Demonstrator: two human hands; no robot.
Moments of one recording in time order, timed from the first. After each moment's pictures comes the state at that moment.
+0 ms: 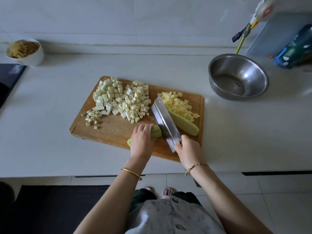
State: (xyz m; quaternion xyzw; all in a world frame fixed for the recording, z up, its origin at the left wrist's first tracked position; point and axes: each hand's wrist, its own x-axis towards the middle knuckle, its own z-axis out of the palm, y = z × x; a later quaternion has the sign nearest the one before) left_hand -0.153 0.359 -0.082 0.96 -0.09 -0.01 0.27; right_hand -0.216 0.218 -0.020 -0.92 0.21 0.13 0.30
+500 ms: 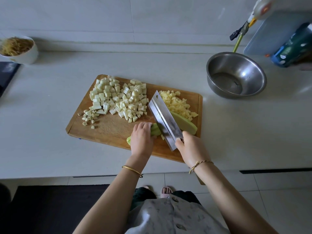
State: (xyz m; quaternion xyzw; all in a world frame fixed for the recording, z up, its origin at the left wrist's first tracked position) left_hand -0.150 0.353 -0.081 0.96 -0.08 -0.01 0.28; right_hand -0.215 0.212 -0.004 -0.93 0.19 0.13 0.29
